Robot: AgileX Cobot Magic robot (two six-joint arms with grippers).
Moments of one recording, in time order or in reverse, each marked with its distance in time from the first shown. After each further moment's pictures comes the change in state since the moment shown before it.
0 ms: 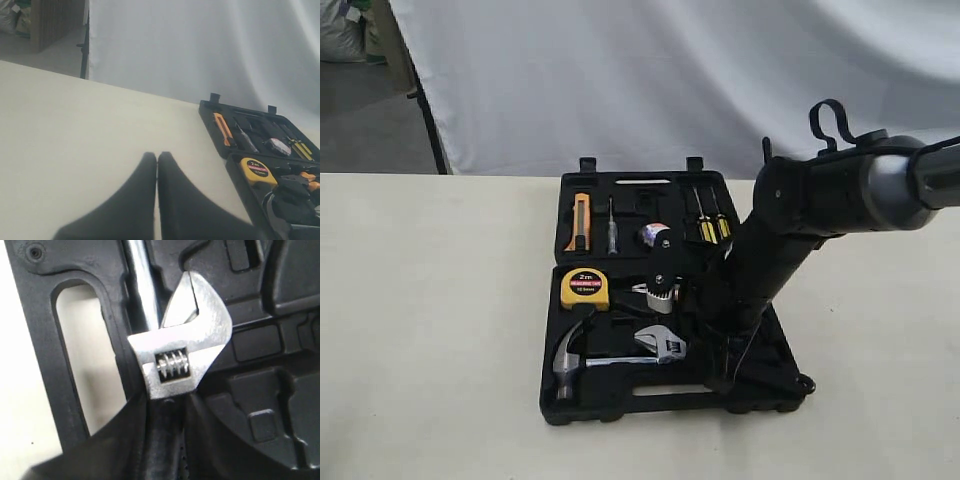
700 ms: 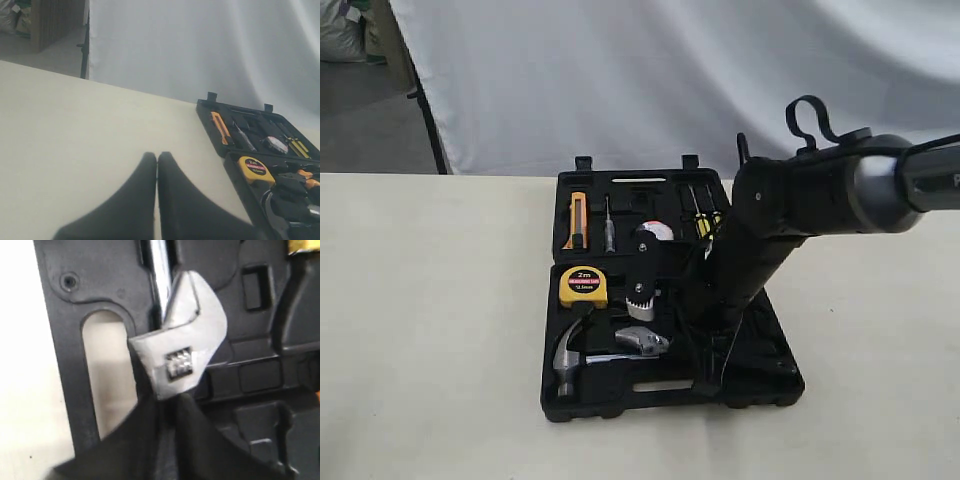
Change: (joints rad) left arm 0.000 0.000 0.000 0.000 0.000 0.000; right arm 0.062 -0.022 -0.006 -0.029 -0.029 -0.017
